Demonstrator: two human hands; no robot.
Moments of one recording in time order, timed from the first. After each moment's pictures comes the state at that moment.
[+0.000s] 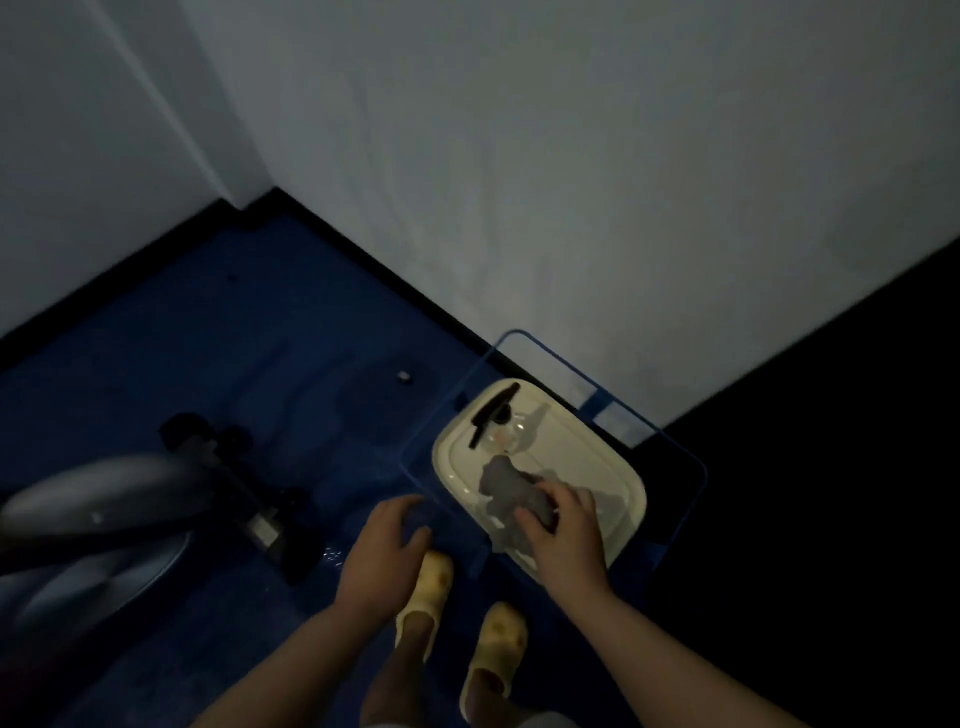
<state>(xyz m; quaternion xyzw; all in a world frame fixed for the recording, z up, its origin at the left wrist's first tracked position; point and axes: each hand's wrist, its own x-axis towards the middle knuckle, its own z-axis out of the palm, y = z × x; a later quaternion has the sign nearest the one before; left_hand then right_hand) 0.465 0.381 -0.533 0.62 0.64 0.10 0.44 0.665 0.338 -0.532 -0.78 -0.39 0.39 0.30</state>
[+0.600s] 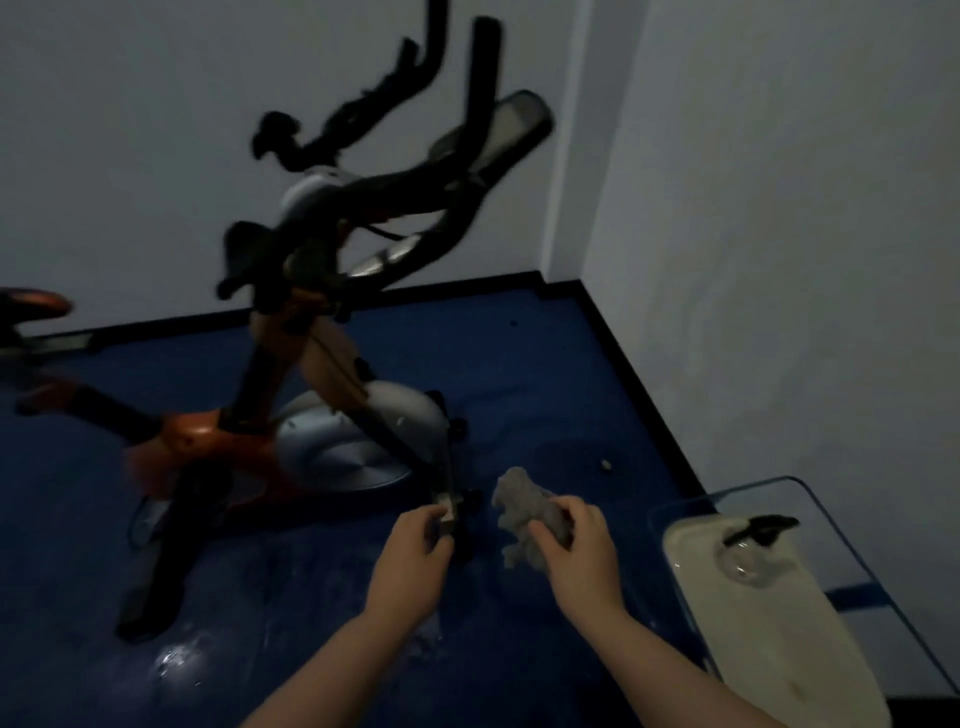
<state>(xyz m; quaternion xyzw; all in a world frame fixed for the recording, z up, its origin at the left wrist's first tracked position) 0.245 0.235 -0.461 0.41 0.79 0.32 0.31 0.421 0.310 -0.457 -0.57 -0.64 0.44 0.27</state>
